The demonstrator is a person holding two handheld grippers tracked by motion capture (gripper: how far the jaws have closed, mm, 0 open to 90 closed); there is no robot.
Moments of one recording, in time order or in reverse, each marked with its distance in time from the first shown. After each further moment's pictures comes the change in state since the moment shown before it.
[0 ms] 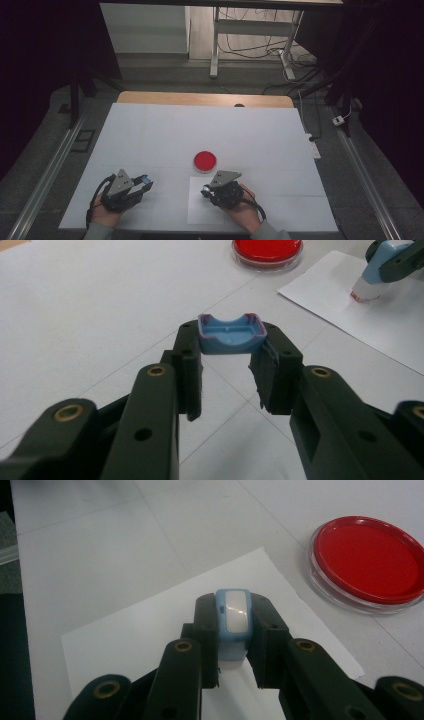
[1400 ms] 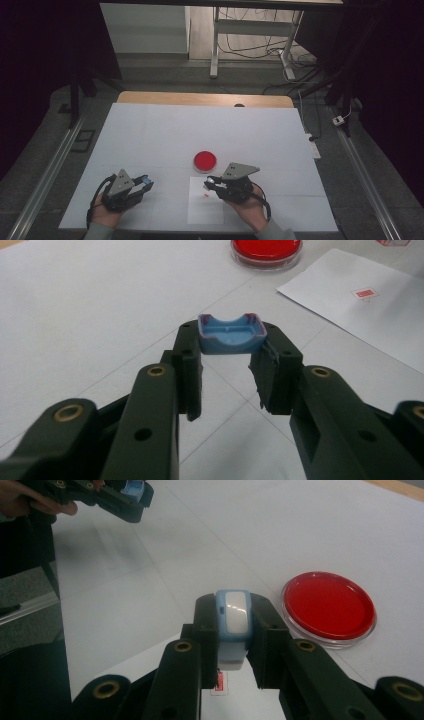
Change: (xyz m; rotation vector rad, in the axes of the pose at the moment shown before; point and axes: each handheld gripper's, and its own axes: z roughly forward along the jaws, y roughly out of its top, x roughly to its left) left arm -0.001 0.000 0.001 0.002 -0.005 0.003; right arm -0.011 0.012 -0.036 -0.185 0.021 0.065
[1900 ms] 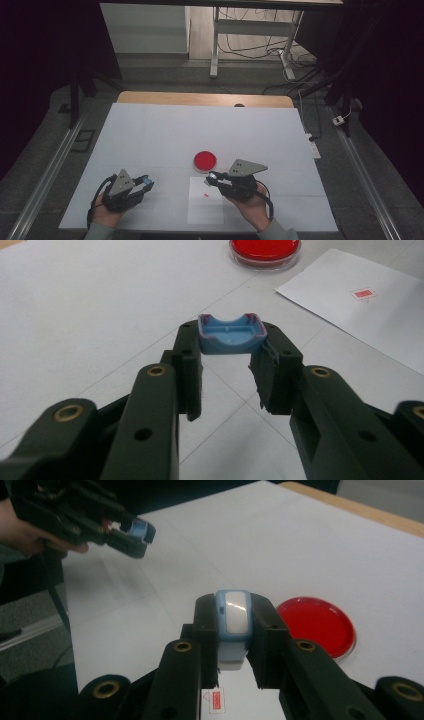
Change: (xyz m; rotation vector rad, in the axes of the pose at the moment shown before) left arm -0.001 0.001 0.001 0.003 -0.001 0.003; right arm -0.001 0.010 -0.015 -0.094 -0.011 0.032
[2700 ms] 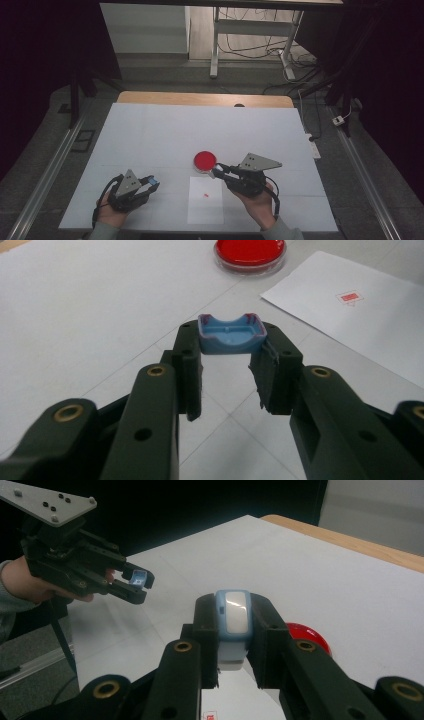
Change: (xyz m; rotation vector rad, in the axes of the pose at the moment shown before) left arm -0.011 0.009 0.008 0.000 -0.021 0.034; right arm -0.007 0.014 -0.022 -0.101 -0.026 0.051
